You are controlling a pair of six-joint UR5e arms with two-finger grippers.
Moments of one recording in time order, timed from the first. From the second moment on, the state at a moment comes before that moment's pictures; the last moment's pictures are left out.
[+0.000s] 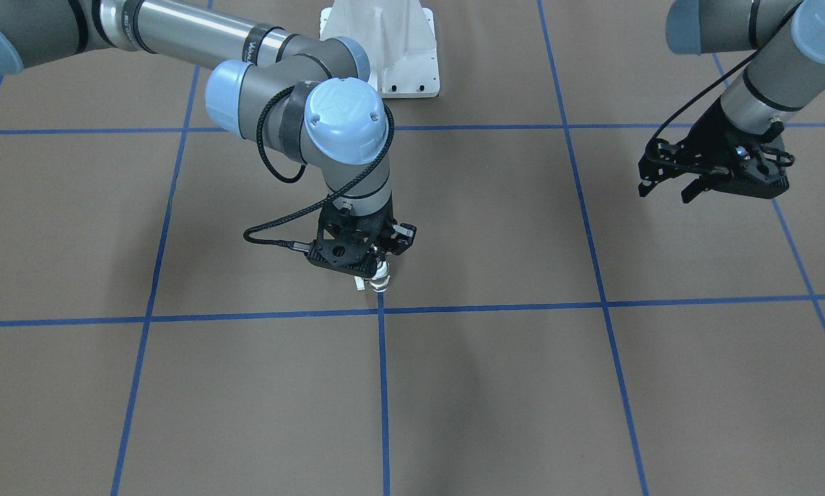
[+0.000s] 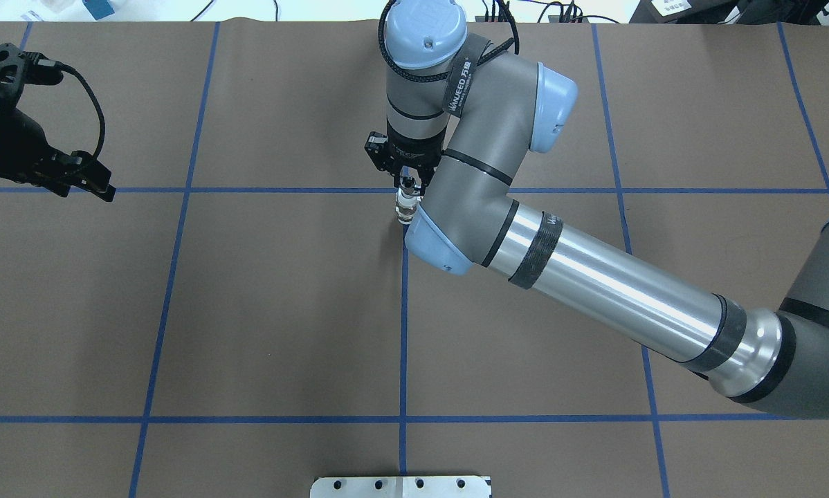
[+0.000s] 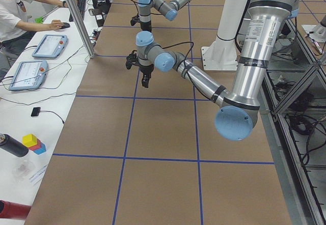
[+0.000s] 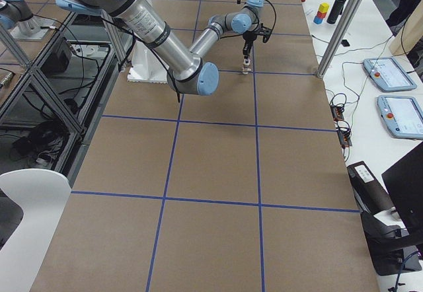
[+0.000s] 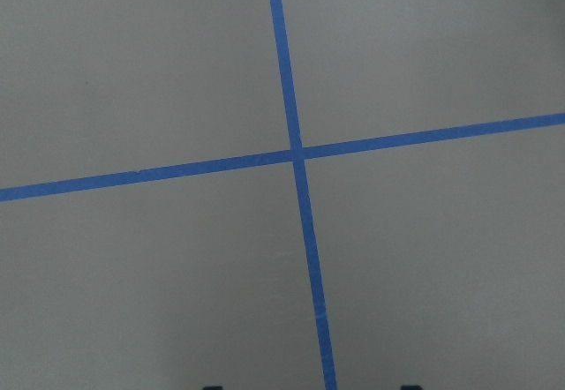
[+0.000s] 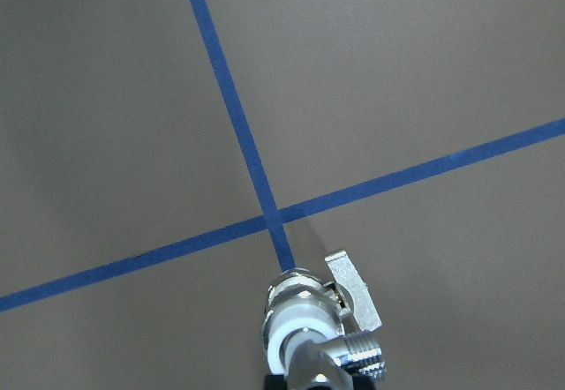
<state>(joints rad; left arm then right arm) -1.03 -1.77 -1.96 -1.59 -2.25 -0.64 0.67 -0.59 1.34 -1.62 2.03 1.39</state>
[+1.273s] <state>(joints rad) -1.03 -1.77 -1.96 -1.59 -2.25 -0.64 0.68 -0.61 1.42 -1.62 2.03 1.40</state>
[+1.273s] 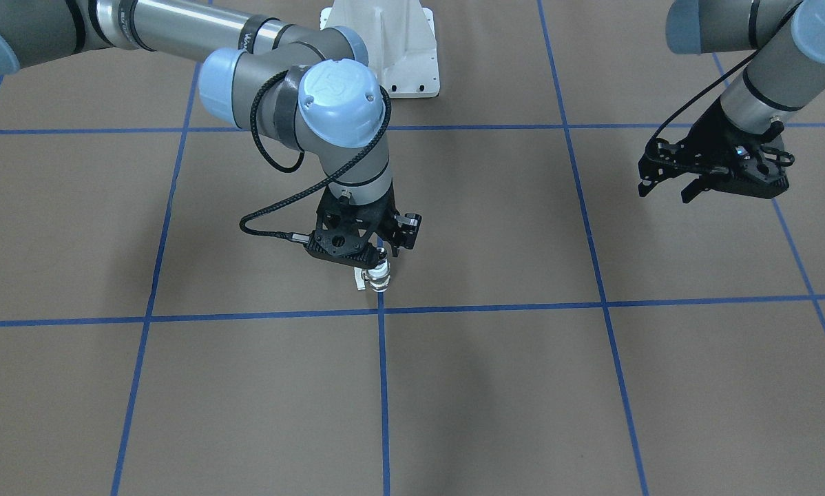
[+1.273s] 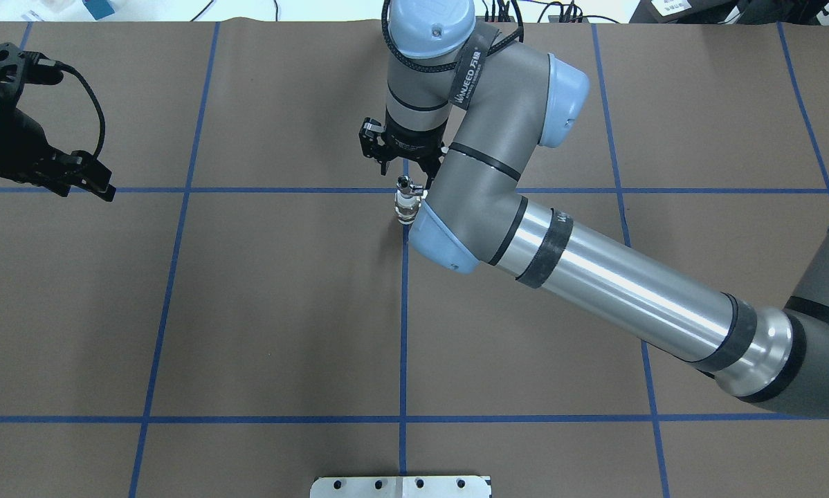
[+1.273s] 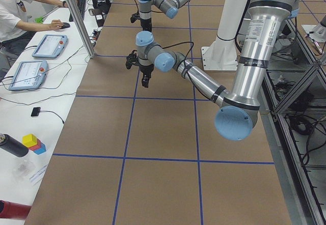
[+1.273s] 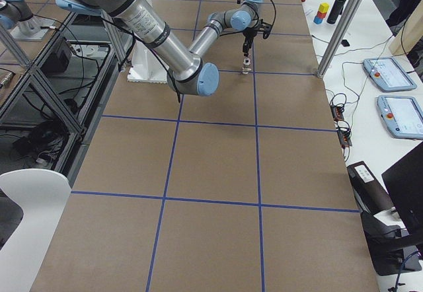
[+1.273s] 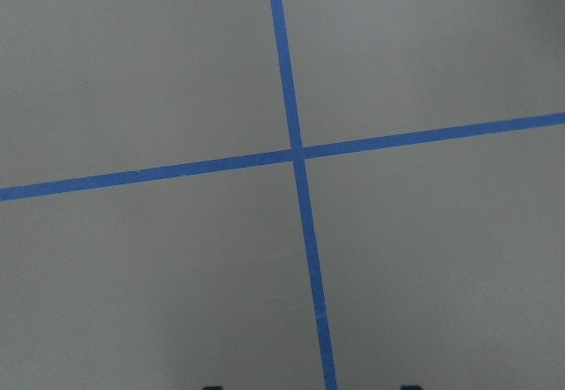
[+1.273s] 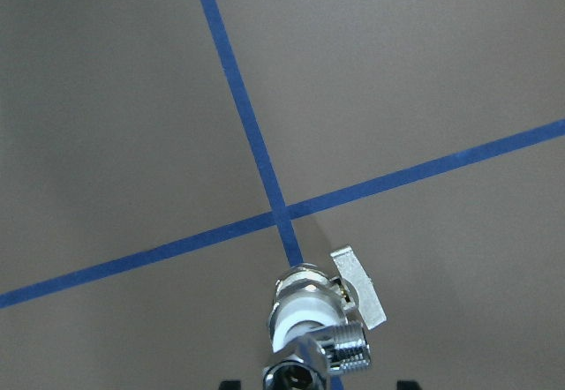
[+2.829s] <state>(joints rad) -1.33 -1.50 -1.97 -1.47 -2.25 -0.13 1.30 -1.58 1.90 -1.61 2.31 0.35</state>
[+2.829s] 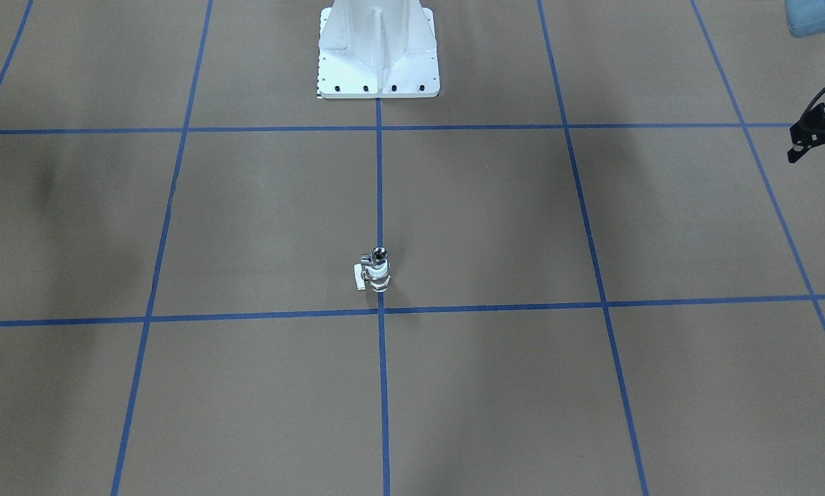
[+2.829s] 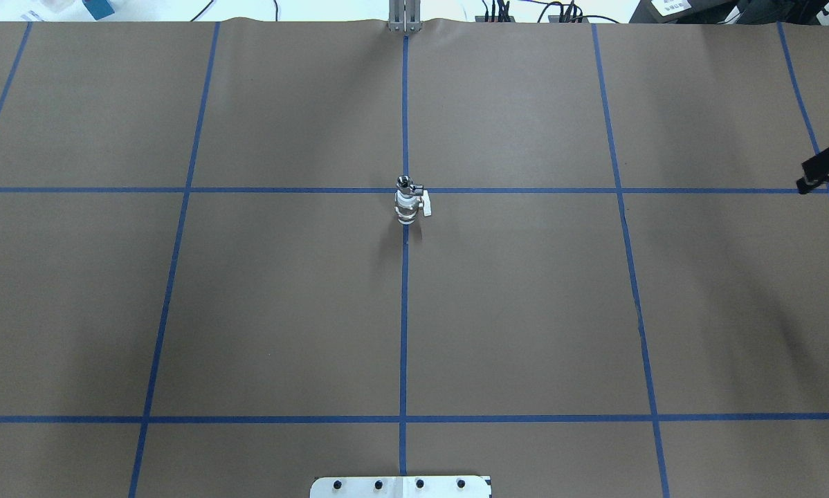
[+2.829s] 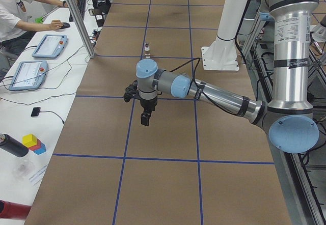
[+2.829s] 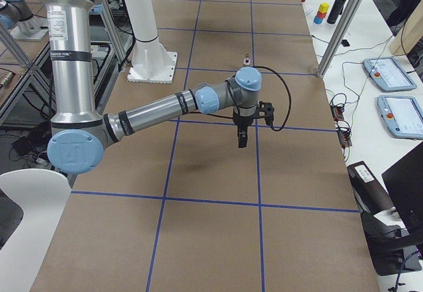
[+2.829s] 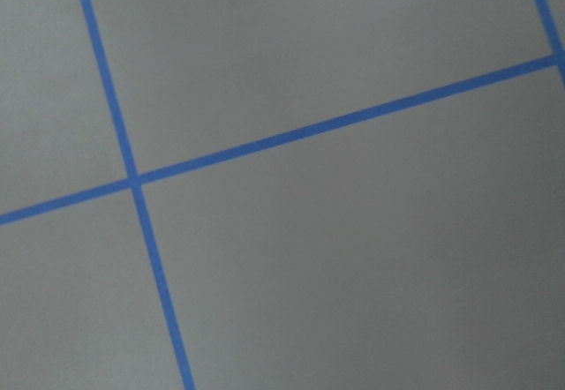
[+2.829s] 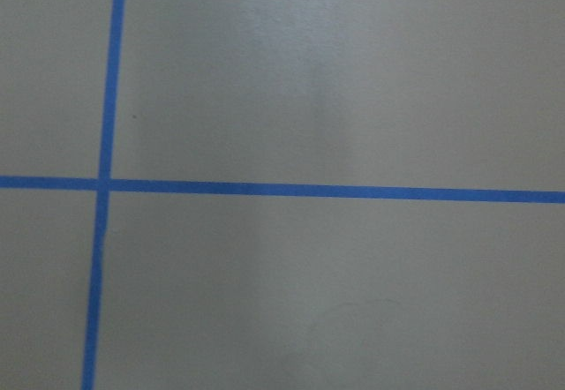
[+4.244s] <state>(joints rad) -1.52 -1.55 -1.85 -1.30 -2.38 0.15 1.37 -1.70 1.82 -1.44 2.36 0.31</state>
